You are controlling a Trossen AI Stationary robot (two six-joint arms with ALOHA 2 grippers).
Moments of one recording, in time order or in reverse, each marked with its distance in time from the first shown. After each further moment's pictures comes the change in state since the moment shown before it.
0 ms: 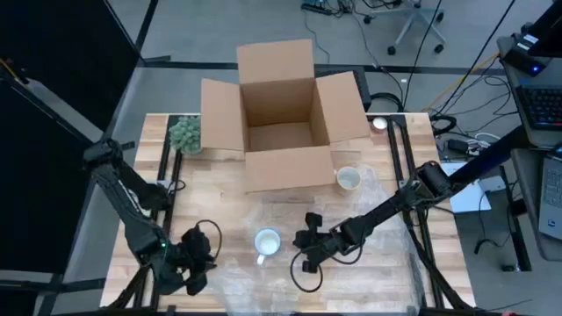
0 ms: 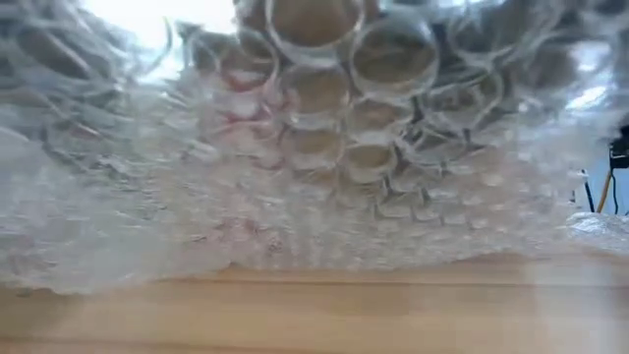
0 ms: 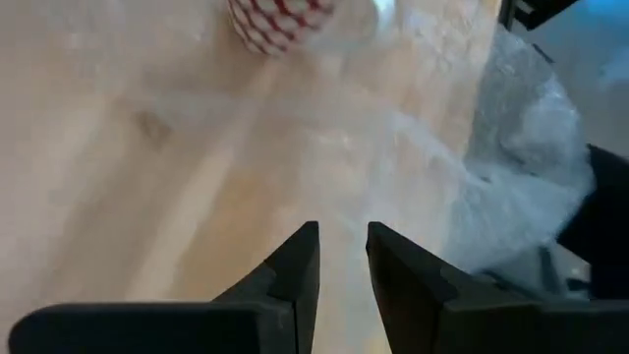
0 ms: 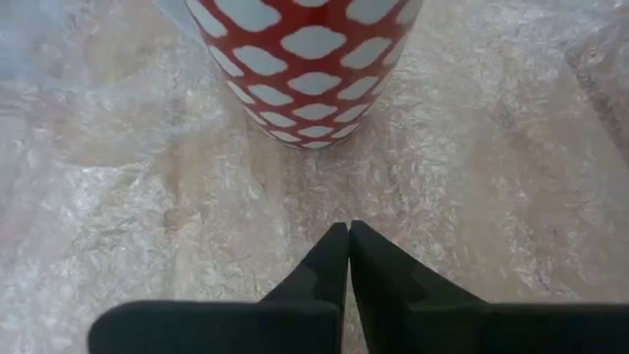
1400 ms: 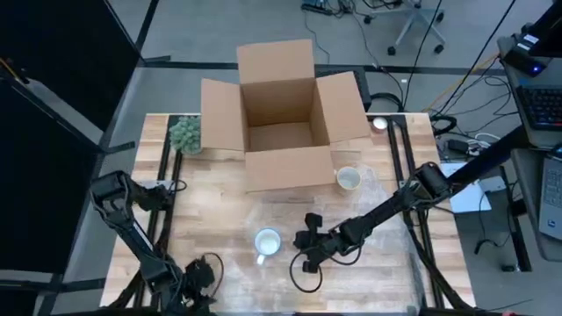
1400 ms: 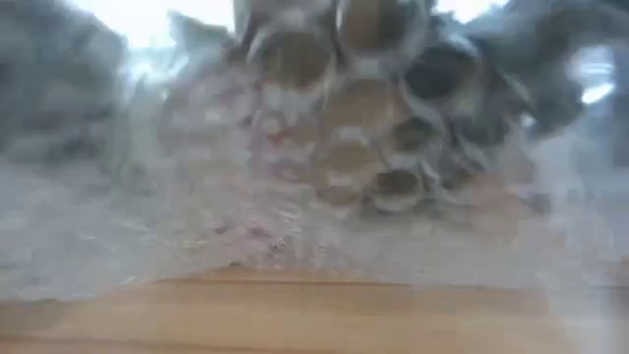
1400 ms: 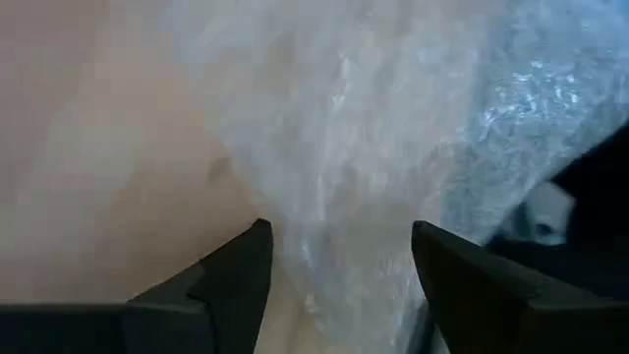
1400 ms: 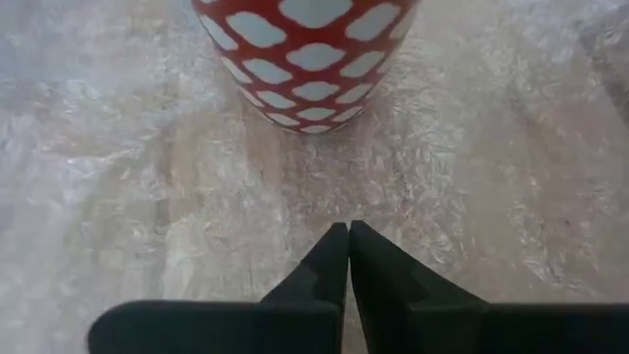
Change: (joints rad) left arm -0.101 0.385 -0.076 0.484 0.107 -0.071; right arm -0.002 0.021 0.000 0.001 -0.004 0.000
